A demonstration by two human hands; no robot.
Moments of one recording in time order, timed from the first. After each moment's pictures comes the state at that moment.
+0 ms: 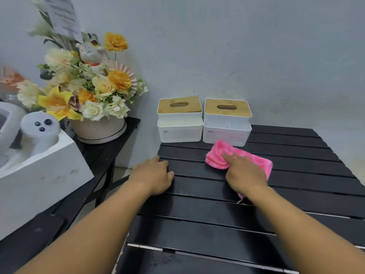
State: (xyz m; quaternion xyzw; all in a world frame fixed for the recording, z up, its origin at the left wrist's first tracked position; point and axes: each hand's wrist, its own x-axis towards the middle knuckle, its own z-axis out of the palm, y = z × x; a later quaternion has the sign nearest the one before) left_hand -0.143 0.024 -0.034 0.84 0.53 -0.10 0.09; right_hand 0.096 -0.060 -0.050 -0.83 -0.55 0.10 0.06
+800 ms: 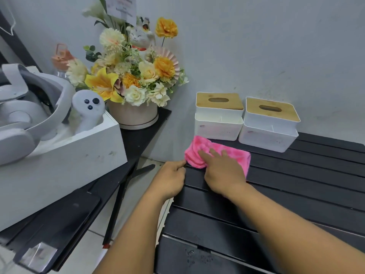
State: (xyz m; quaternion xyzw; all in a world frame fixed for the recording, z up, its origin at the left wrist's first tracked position) left_hand -0.200 0.019 -0.080 0.67 0.53 0.27 0.46; right_hand -0.032 0.003 -0.064 -0.73 -0.68 0.08 0.05
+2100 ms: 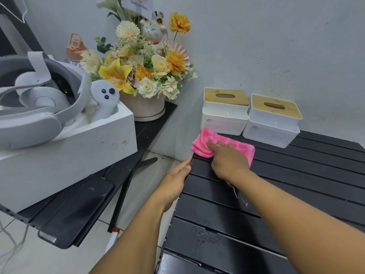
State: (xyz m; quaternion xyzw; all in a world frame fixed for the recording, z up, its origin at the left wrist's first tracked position) left_hand -0.216 0.001 -0.131 0.49 0.44 0.34 0.67; right_hand -0.044 0.002 -0.052 -0.75 -0.66 0.09 0.02
